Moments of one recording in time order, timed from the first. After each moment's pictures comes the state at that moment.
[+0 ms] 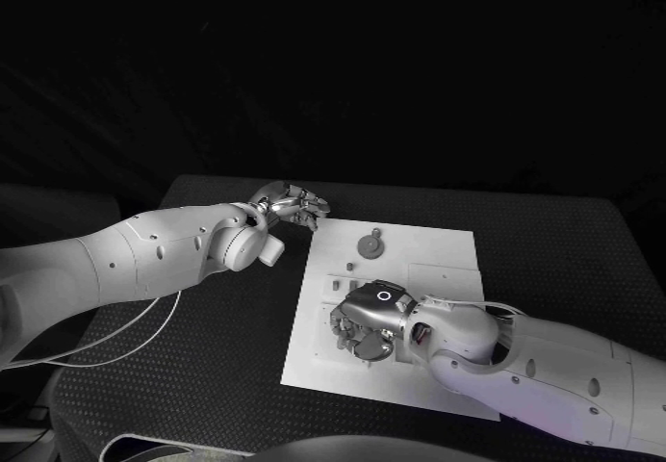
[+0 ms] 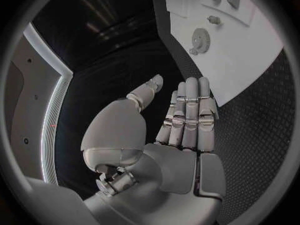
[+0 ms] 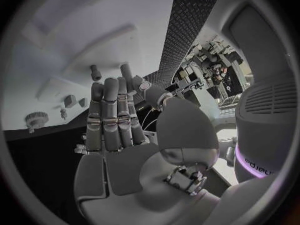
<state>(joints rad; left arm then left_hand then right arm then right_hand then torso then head) 1.21 -0.76 -0.12 1.19 -0.28 -0.24 0.20 1.07 -0.09 0.52 -0.27 0.06 0.85 0.18 0.25 0.51 1.16 0.12 0.07 0.32 1.01 0.02 0.86 0.44 0.01 1.07 -0.08 0.07 1.14 1.07 -0.53 -0.18 1.55 -1.82 -0.22 -0.02 1.13 -0.07 0.72 -0.29 0.05 1.00 0.12 0.39 0.48 1.32 0.05 0.16 0.28 1.23 -0.05 0.72 0.84 0.26 0.98 0.11 0.54 1.31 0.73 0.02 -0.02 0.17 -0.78</state>
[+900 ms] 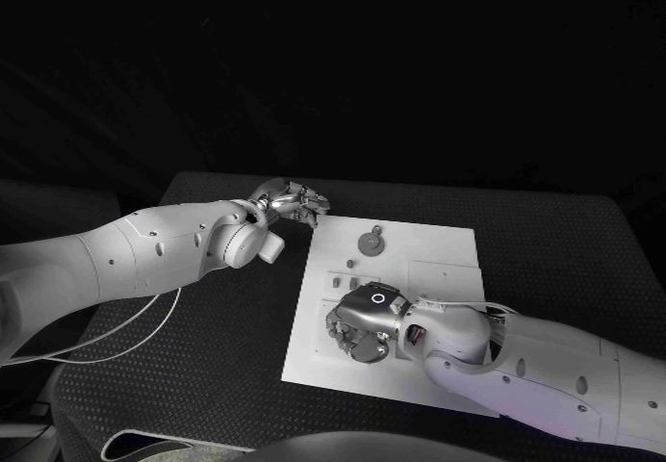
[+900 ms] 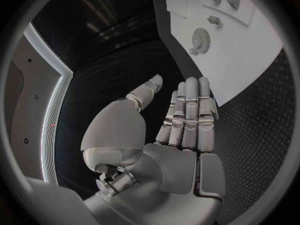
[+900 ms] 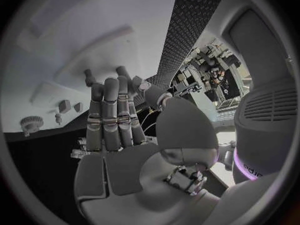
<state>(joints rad) 1.21 -0.76 -0.12 1.19 -0.28 -0.24 0.20 1.07 -0.10 0.52 -0.27 0.06 0.85 0.18 0.25 0.51 1.16 0.12 0.07 0.32 1.01 0.02 0.86 0.44 0.01 1.07 -0.08 0.07 1.14 1.08 -0.50 -0.21 1.52 -1.84 -0.23 -0.01 1.13 -0.07 0.72 -0.29 0.05 1.00 0.12 0.39 0.49 1.32 0.05 0.17 0.28 1.23 -0.04 0.72 0.84 0.26 0.98 0.11 0.54 1.31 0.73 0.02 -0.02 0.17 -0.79</state>
